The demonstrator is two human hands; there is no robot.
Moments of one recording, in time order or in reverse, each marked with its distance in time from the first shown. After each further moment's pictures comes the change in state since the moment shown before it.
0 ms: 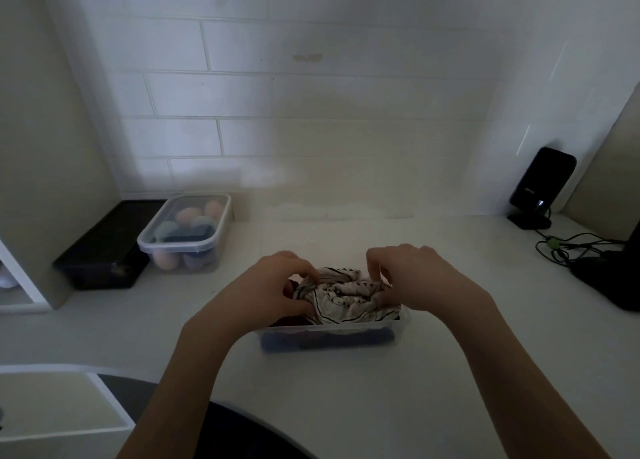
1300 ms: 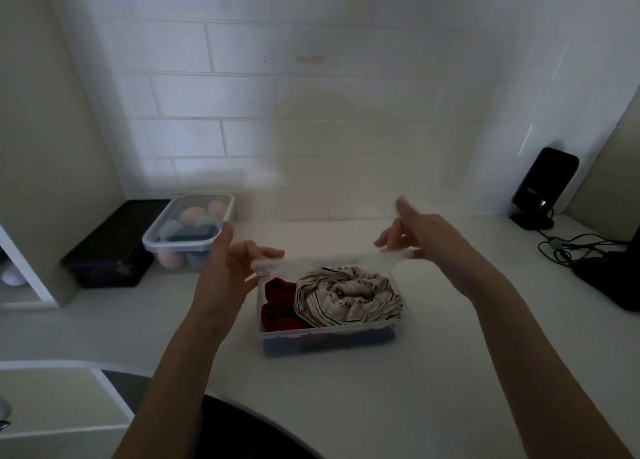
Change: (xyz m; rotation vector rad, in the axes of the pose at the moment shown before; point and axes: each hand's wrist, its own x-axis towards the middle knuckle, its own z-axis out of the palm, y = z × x) left_hand -0.012 -0.022 0.000 -1.302 0.444 -0.233; right_hand 0.003 0.026 -0.012 1.092 0.222 0.062
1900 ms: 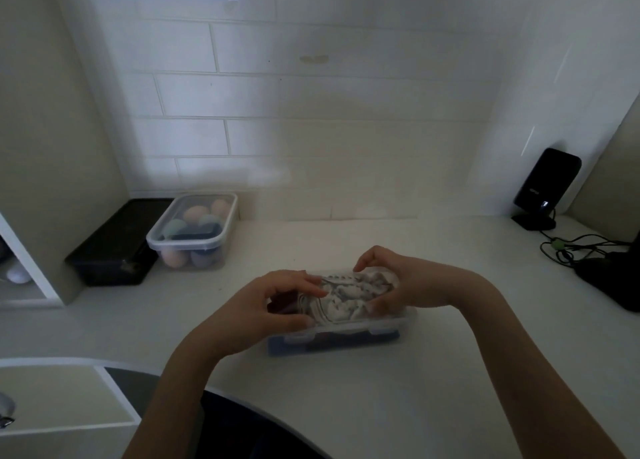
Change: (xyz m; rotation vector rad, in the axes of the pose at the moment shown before) left_hand -0.015 -0.013 -0.008 0.763 -0.500 0.108; right_hand 0.004 0.021 0.018 -0.456 -0.489 0.089
